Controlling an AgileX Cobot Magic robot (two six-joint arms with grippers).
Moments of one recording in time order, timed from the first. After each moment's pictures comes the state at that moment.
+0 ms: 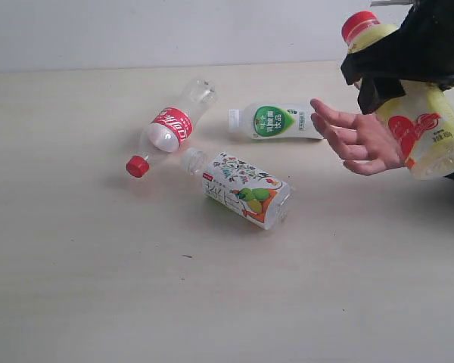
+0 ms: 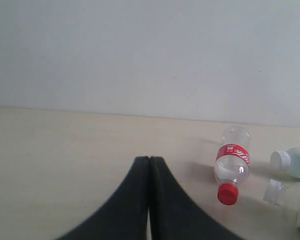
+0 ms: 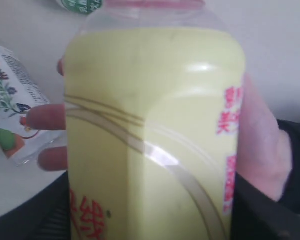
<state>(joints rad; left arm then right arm) 0.02 0.04 0.00 0.02 0.11 -0.12 0.34 1.51 -1.20 -0.07 0.98 0.13</state>
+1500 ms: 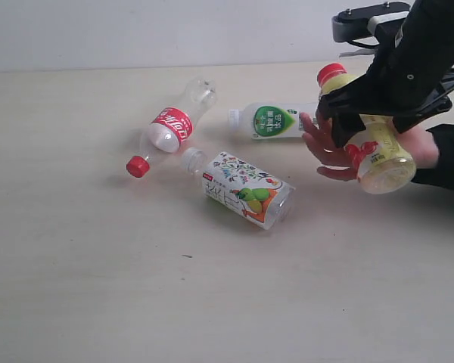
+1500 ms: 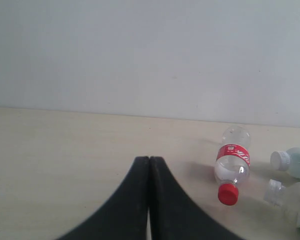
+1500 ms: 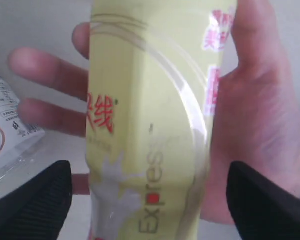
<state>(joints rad) 0.02 0.04 0.00 0.02 0.11 -0.12 0.33 1.69 -1.20 -0.06 0.91 0.12</state>
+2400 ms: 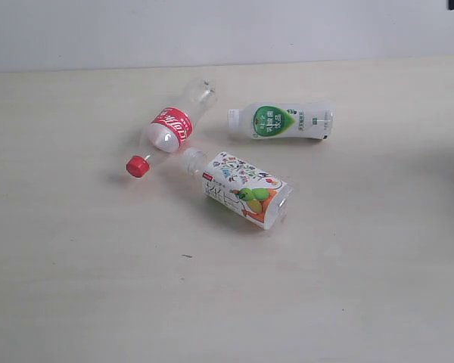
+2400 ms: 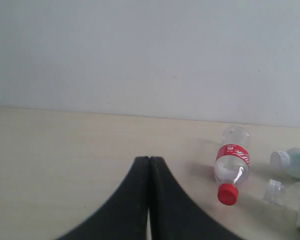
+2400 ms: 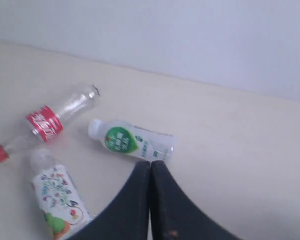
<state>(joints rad) 0.02 0.04 0.00 0.02 0.11 -0.12 0.33 0.94 -0.91 -0.01 0.57 0.04</state>
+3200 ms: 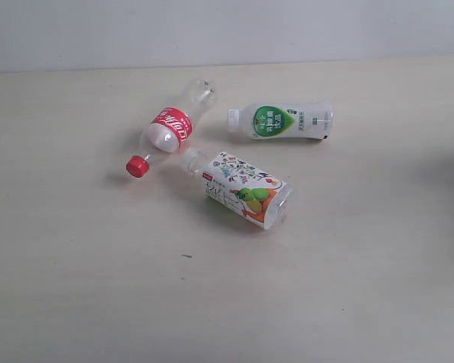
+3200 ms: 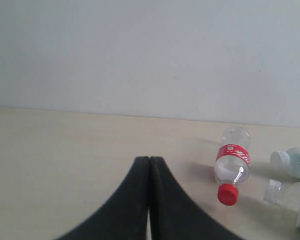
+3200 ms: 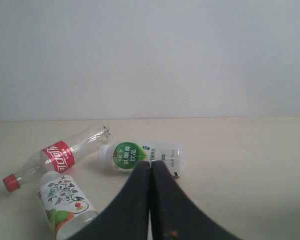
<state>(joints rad) 0.02 0.04 0.00 0.02 0.11 -0.12 0.33 0.29 -0.01 0.17 -0.11 -0.01</state>
